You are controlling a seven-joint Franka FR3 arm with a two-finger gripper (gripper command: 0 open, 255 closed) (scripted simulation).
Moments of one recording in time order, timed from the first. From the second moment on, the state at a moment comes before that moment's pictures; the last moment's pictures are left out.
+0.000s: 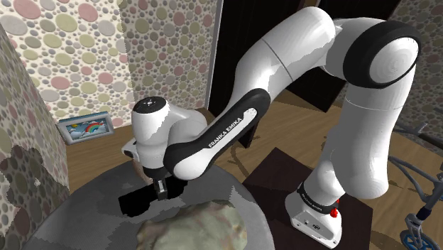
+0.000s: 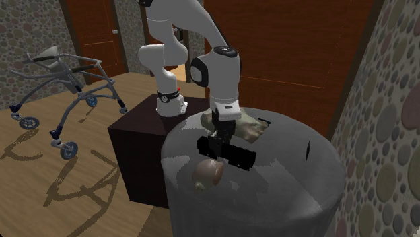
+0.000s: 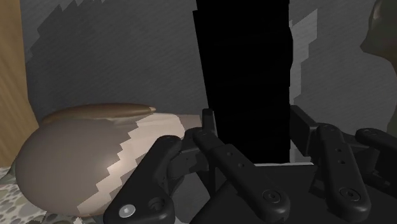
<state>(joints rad) 0.43 0.33 0.32 -2.14 -0.14 2.44 -0.33</state>
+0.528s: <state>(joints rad) 0.42 0.29 0.33 -2.13 -0.11 2.39 -0.35</state>
